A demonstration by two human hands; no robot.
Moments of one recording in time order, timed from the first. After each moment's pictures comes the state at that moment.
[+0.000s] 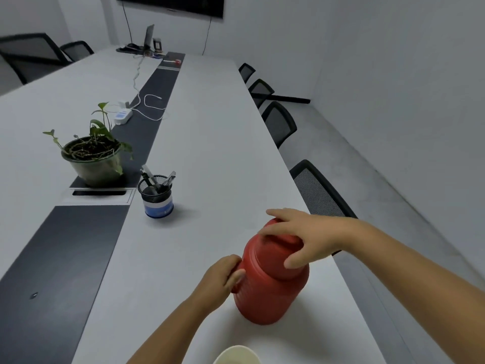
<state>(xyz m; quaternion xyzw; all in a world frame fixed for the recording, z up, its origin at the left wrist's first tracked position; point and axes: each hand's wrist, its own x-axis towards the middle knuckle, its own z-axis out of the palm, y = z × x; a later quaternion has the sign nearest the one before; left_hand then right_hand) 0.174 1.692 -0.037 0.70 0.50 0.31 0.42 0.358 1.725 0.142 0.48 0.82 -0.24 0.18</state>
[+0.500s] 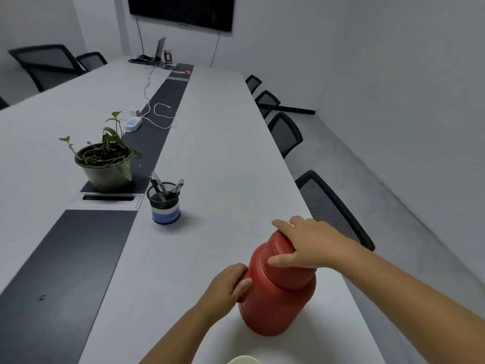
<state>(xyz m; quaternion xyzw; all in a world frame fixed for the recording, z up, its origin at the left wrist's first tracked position) 0.173 1.692 -0.033 0.71 0.49 0.30 0.40 0.342 1.724 0.130 0.54 0.82 -0.11 0.13</state>
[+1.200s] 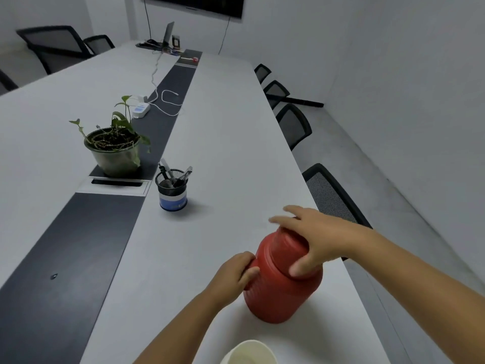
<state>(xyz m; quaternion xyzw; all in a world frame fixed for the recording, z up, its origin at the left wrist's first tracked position) 0.171 1.687 -0.023 0.70 0.49 0.31 0.41 0.346 1.729 0.132 0.48 0.84 -0.14 0.21</state>
